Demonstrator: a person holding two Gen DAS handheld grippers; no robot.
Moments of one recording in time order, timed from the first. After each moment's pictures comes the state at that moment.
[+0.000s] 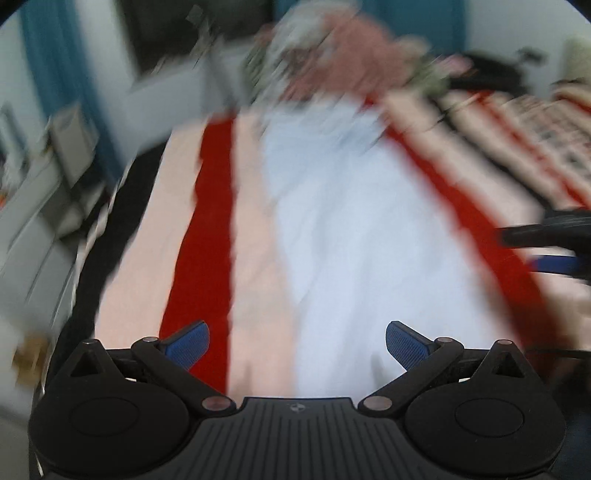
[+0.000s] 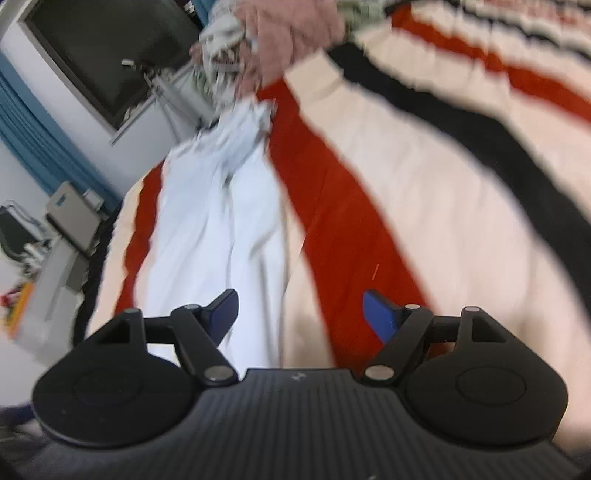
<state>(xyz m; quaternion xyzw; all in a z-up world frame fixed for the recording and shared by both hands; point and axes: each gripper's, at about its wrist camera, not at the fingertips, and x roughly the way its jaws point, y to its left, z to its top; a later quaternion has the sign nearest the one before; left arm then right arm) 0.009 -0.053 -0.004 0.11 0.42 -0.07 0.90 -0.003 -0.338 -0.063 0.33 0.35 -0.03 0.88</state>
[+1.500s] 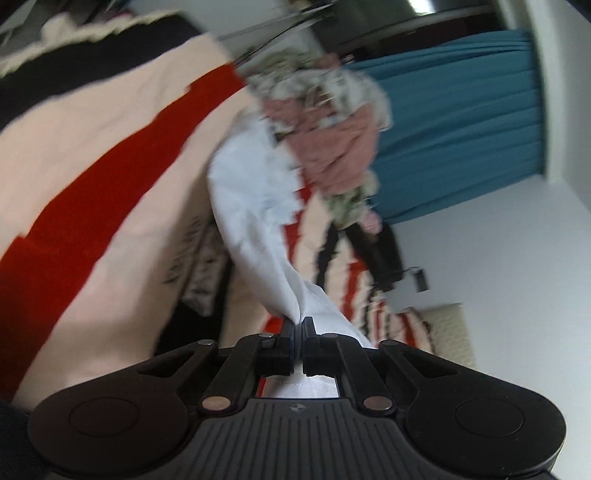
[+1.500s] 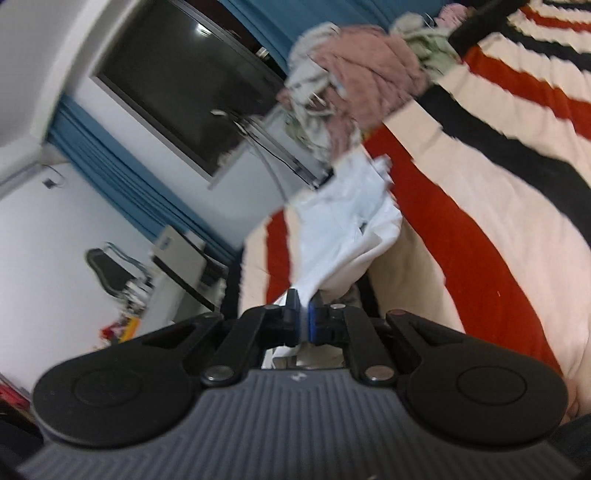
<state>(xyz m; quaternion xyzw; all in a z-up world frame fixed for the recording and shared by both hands) 0.000 0.071 0.070 -0.43 0.38 -0.22 0.79 -0.056 -0.314 0.072 0.39 0.23 0.08 0.89</state>
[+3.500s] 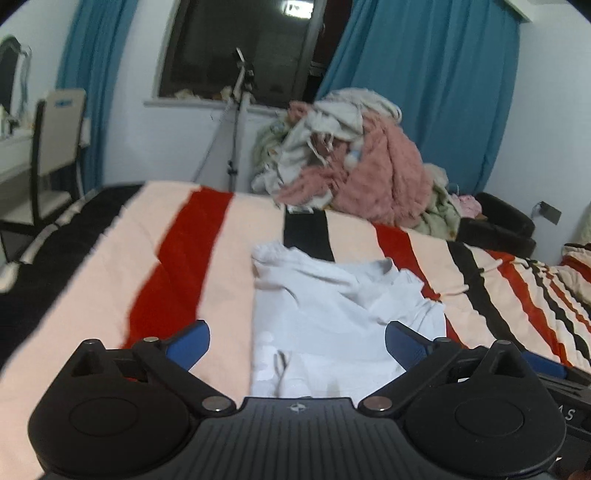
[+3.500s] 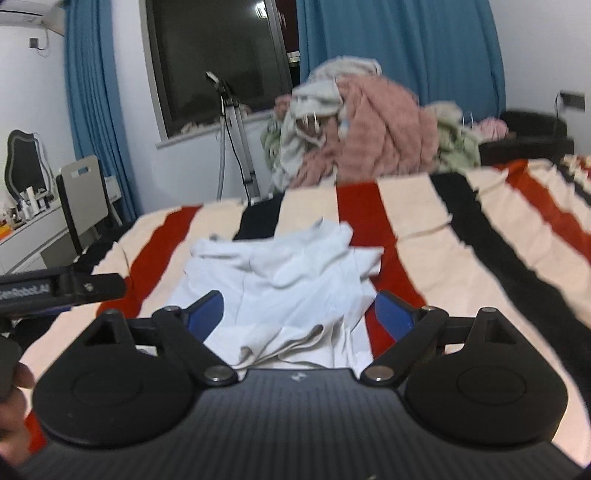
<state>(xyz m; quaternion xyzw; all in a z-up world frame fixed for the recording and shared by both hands) 0.204 -0.057 0.009 -0.05 0.26 -0.09 0.96 0.144 -0.286 -0.026 0.10 0.20 0.00 0.98</state>
